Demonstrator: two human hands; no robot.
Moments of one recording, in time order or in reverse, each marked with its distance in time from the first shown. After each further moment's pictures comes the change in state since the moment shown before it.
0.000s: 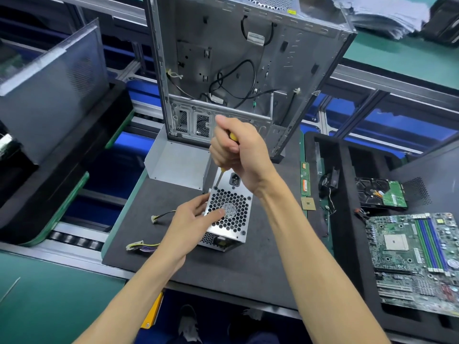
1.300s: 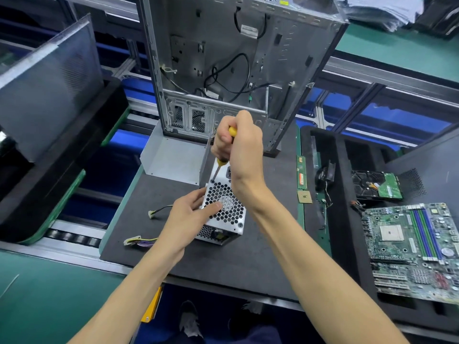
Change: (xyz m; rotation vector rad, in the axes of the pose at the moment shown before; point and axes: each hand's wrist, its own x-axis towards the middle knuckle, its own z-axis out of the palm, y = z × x) left_hand -0.005 0.004 0.005 -0.017 0.009 0.016; right_hand -0.014 0.009 0.021 -0.020 0.394 -0.165
